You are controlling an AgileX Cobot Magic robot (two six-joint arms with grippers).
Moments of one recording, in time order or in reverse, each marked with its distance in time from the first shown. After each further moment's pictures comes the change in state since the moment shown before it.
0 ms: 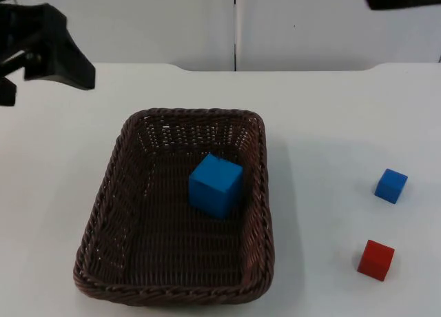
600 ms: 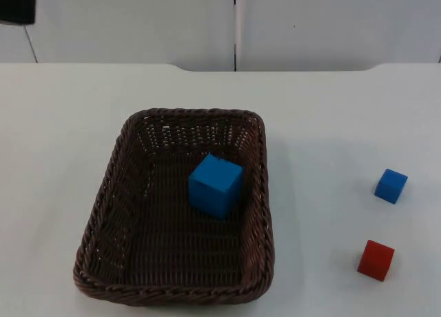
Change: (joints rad) right arm 0.000 -0.407 0.285 0.000 -0.034 0.034; left arm 0.000 -0.407 0.019 0.093 0.133 -0.004
